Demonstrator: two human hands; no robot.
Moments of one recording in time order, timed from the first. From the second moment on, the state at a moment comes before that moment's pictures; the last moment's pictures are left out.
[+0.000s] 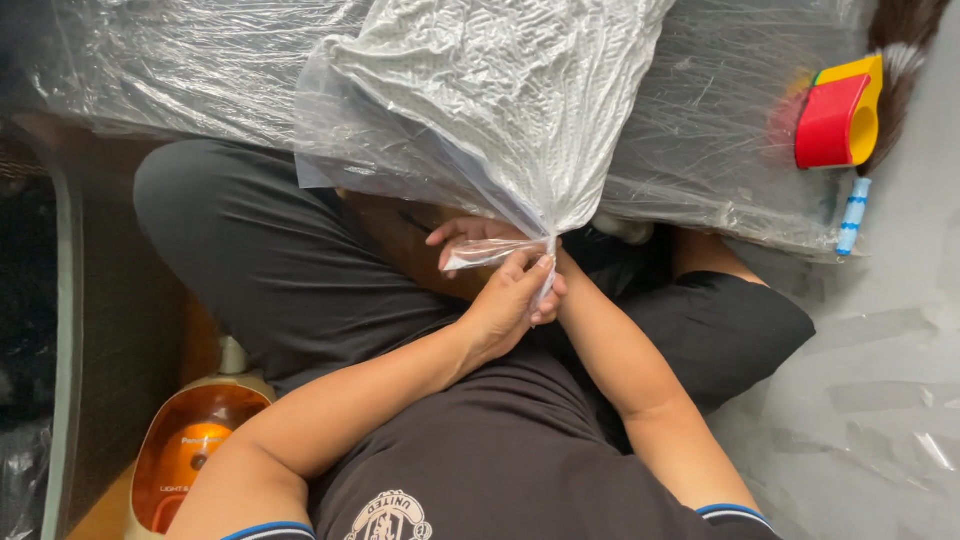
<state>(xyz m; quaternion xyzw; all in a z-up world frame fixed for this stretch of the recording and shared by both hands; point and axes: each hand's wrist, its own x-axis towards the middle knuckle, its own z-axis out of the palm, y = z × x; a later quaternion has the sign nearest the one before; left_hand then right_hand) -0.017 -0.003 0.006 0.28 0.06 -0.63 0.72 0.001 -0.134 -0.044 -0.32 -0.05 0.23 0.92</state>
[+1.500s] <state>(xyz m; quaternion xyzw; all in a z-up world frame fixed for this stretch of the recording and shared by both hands) -0.012 -0.003 0.008 0.66 -0.24 -0.43 0.56 -0.047 -0.049 0.104 -0.95 0.18 -0.22 0.11</state>
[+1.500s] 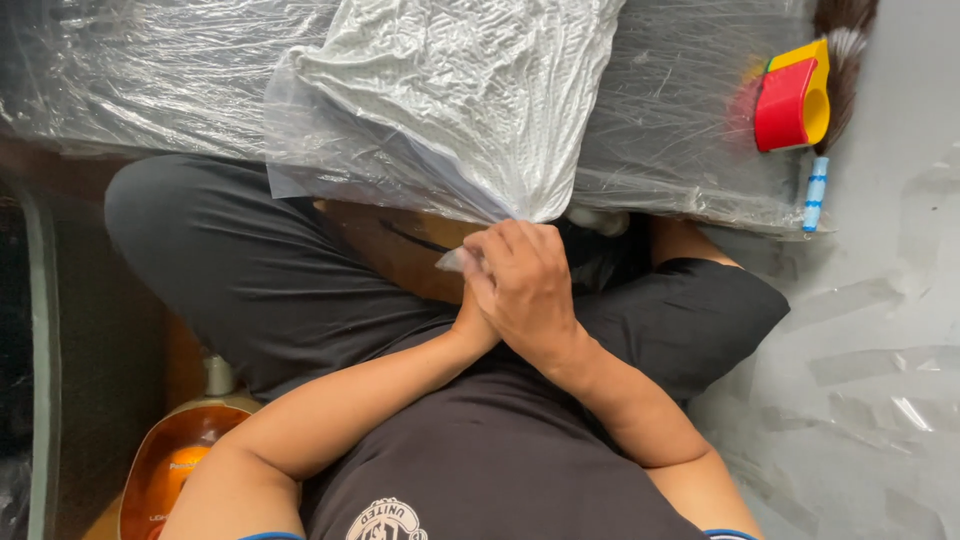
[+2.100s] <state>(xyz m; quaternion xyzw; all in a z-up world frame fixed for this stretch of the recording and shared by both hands) -0.012 -0.013 -0.006 0.54 -0.19 -0.55 0.61 -0.164 -0.120 -0.022 -0.37 0.49 -0.44 0.66</state>
